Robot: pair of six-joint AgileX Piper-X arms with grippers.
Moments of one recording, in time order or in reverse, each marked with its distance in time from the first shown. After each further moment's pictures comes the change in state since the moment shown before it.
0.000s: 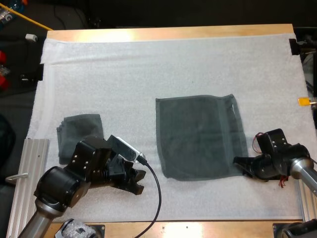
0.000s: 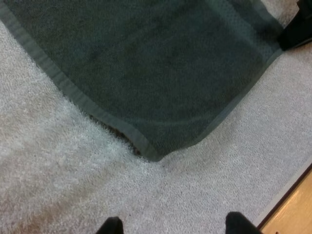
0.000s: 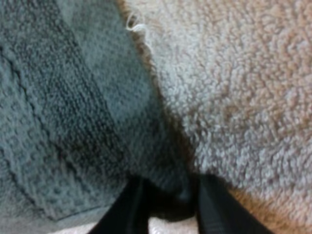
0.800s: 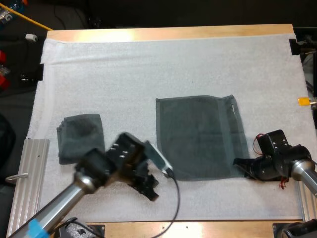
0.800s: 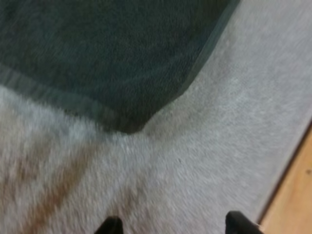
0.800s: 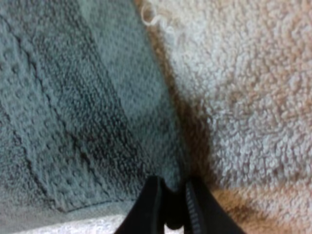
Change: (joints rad) left arm -0.225 0.307 0.000 -0.063 -0.096 0.171; right arm 0.000 -0.032 0.000 0.035 -0.011 -0.002
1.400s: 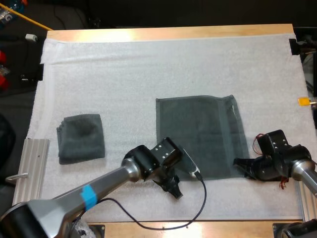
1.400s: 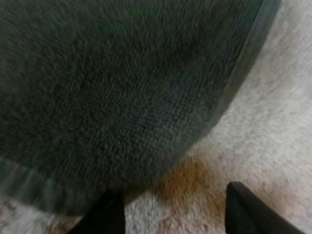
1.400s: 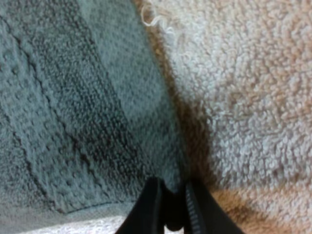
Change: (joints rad) left arm -0.136 0.384 0.000 -0.270 -0.110 -0.082; right arm 0.000 0.000 0.000 0.000 0.000 0.000
